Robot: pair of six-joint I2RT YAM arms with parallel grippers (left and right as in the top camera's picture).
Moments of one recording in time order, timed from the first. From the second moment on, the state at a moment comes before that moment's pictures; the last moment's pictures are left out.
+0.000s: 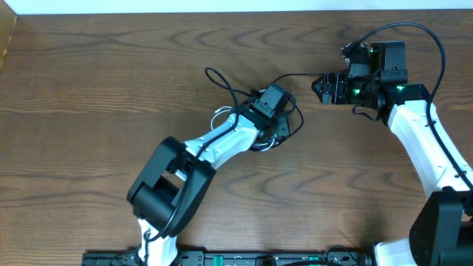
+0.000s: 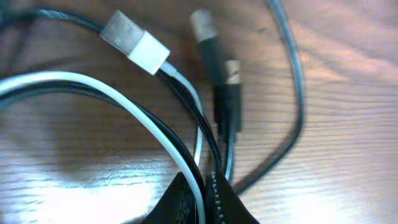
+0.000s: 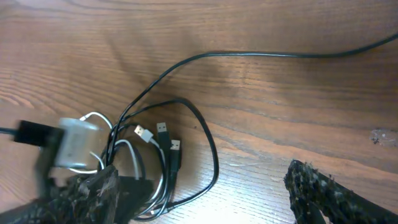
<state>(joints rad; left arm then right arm) -0.66 1.95 1.26 -0.38 0.08 -0.82 0.07 1.63 1.22 -0.51 -0.40 0.15</state>
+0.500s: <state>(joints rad) -0.62 1.63 1.26 -0.40 0.09 -0.77 0.11 1.63 1.22 -0.50 -0.43 0.15</state>
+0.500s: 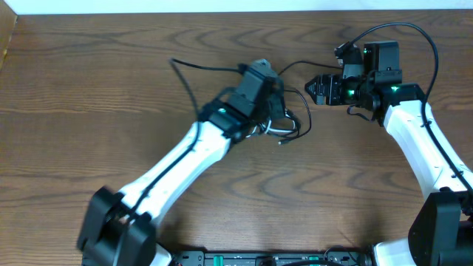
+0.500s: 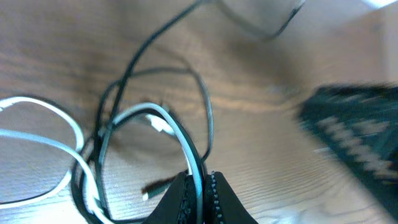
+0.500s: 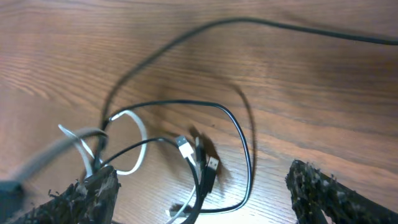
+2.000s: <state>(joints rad) -0.49 1.37 1.26 -0.24 0.18 -1.00 0.33 1.77 1.21 0.16 -0.78 0.53</state>
